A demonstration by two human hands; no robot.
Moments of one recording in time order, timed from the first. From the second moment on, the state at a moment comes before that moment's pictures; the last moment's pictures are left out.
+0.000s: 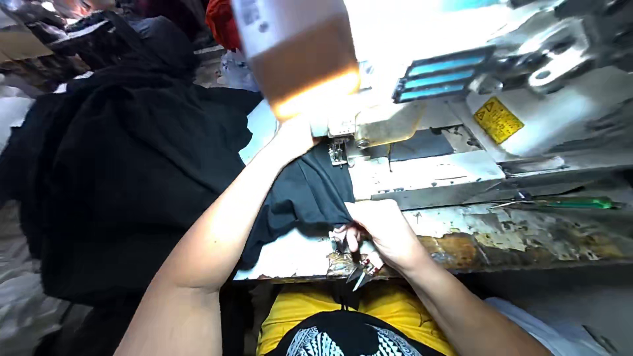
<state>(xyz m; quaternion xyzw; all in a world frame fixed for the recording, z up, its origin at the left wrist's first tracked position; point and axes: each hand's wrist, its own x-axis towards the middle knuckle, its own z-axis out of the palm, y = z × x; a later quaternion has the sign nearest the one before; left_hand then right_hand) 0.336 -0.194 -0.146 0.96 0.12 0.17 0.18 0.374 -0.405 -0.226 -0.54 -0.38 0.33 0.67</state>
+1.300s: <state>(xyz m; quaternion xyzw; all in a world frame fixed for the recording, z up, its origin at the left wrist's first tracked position) 0.241 -0.261 -0.087 0.98 -0.15 -0.02 -0.11 0.358 -0.432 -0.258 -0.56 -0.57 0.05 0.60</state>
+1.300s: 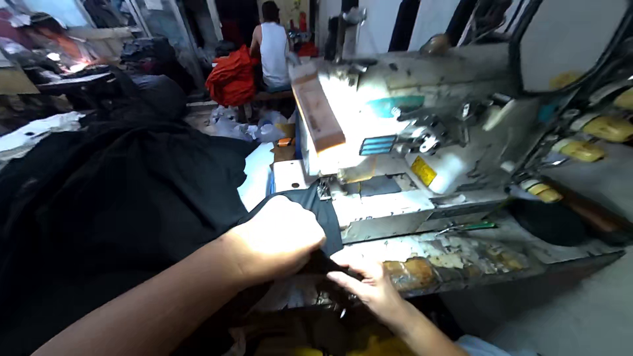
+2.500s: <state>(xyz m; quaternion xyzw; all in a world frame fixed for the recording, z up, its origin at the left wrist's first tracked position) 0.251 -0.229 -0.083 0.96 -0.17 0.21 -0.10 0.389 -0.400 -0.266 -0.52 -0.58 0.02 0.63</state>
